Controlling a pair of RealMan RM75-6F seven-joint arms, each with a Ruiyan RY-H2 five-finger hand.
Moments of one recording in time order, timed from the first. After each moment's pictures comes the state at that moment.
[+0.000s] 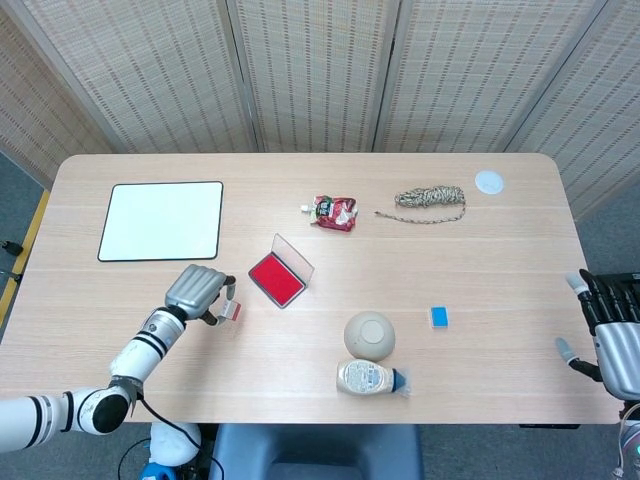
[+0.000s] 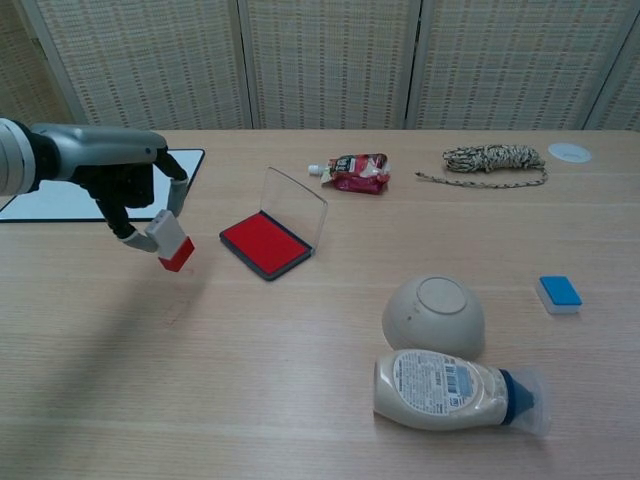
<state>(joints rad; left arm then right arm) -0.92 -1.28 -0.09 -1.71 0.79 0.84 0.49 0.05 -1.04 0.06 -1.60 -1.54 1.53 0.04</state>
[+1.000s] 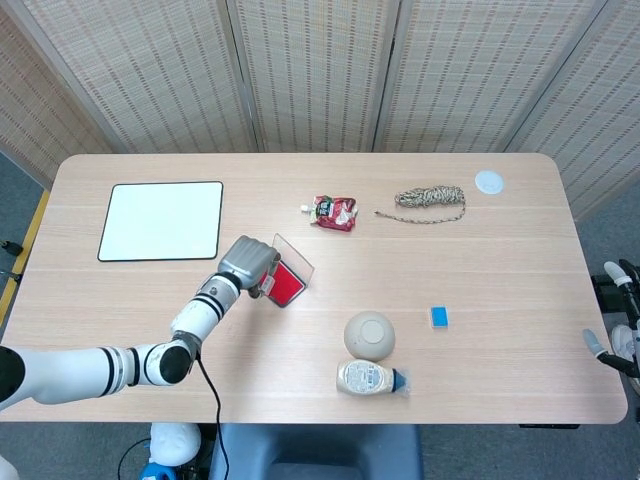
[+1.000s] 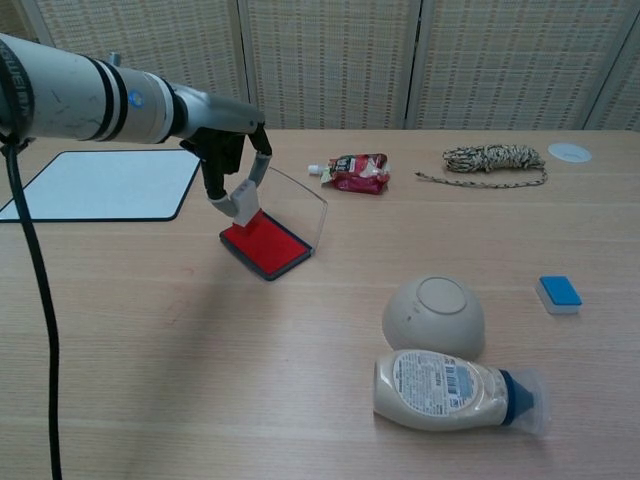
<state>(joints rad) -1.28 -1.40 -0.10 -1.52 0.40 0.72 0.71 0.03 -0.99 0.10 -1.56 -1.50 1.56 0.23</state>
